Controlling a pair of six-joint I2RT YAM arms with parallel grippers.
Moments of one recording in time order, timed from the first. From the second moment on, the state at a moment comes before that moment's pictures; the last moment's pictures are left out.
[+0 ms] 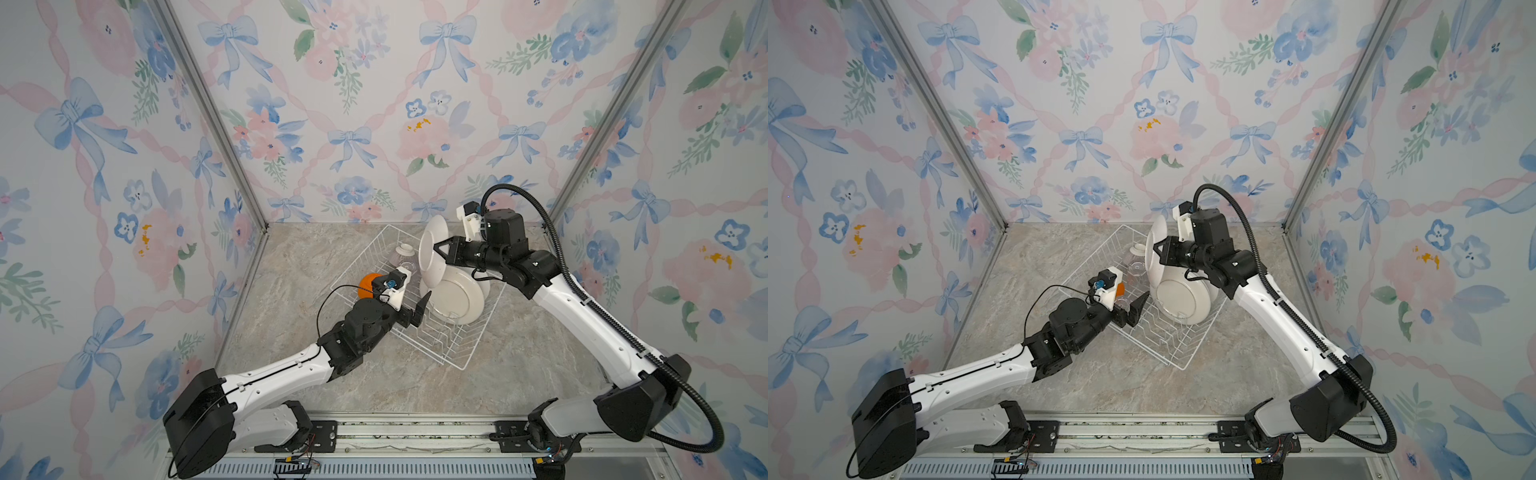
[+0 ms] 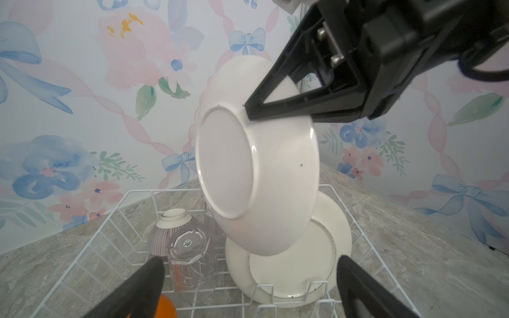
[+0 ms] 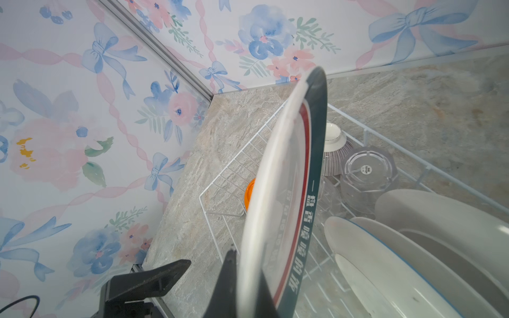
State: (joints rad) left arm -0.92 1.19 0.69 0.46 -0.29 -0.01; right arm 0.52 1.43 1.48 -0.52 -0.27 0.57
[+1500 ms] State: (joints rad) left arm -1.01 1.68 0.99 0.87 -0.66 0.23; right arm 0.55 1.34 1.37 -0.38 -0.03 0.94
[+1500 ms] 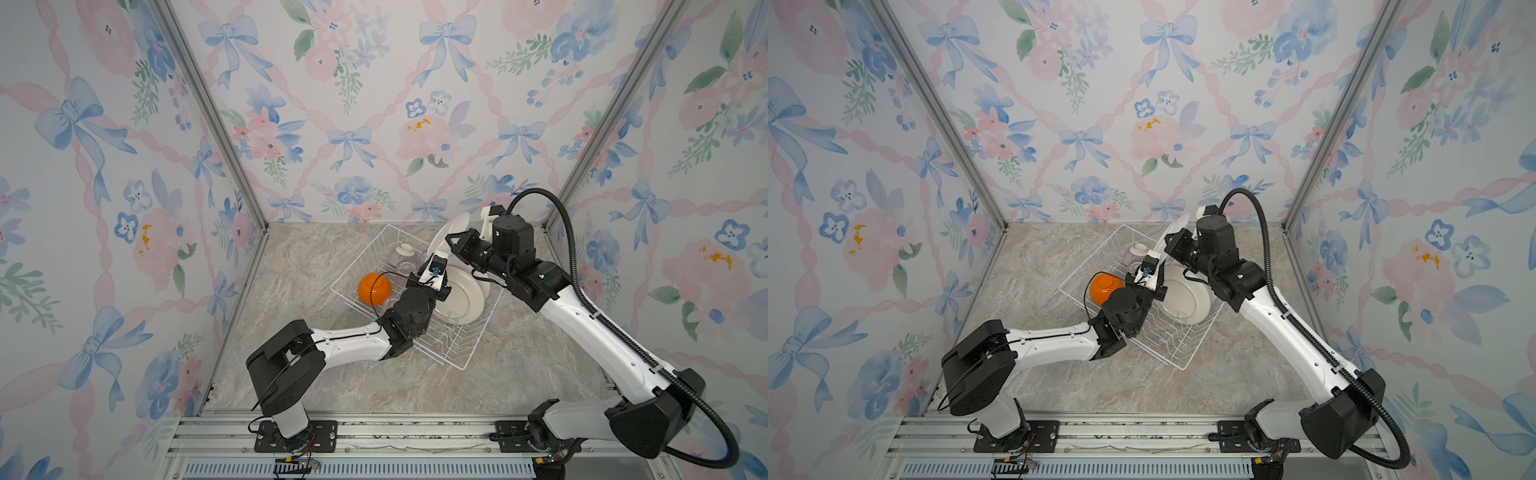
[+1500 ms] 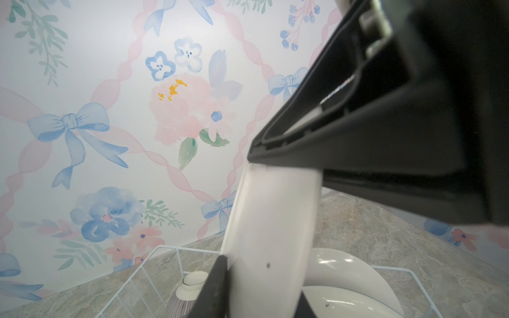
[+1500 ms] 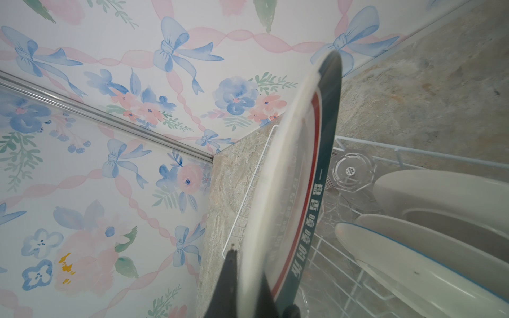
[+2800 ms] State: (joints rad) left arm -0.85 1.71 1.02 0.85 -0.85 0.27; right arm 0.30 1.19 1.24 -0.42 -0.15 0.81
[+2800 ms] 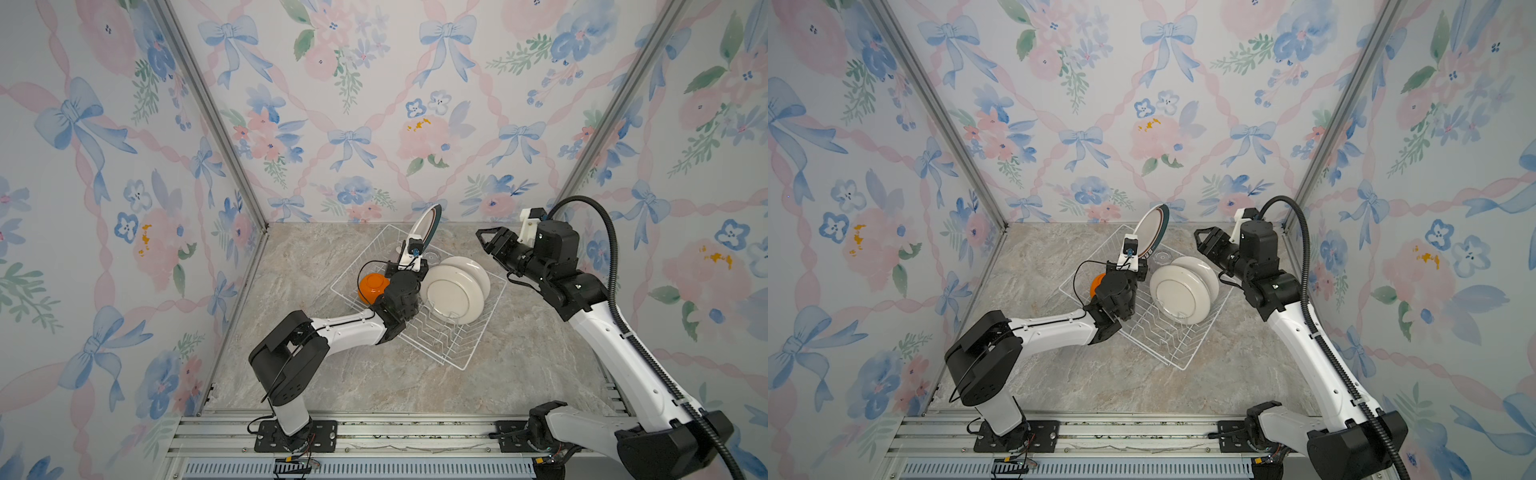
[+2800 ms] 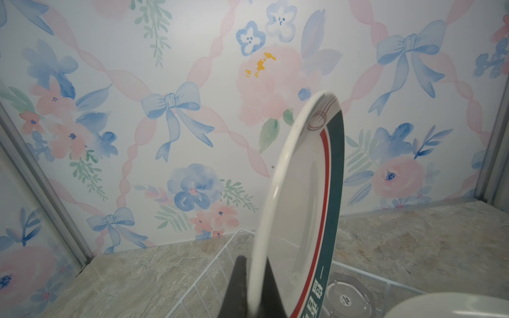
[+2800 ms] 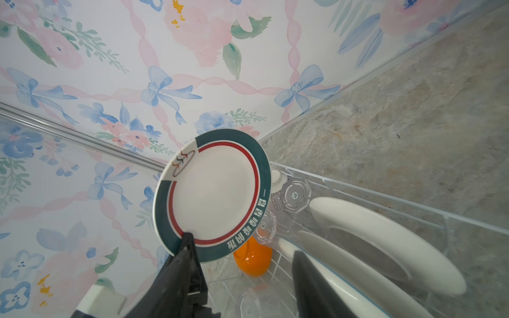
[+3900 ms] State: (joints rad) left arm -0.07 1.05 0.76 -0.09 -0.46 -0.50; right arm 0.45 1.13 1.06 -0.67 0.00 0.46
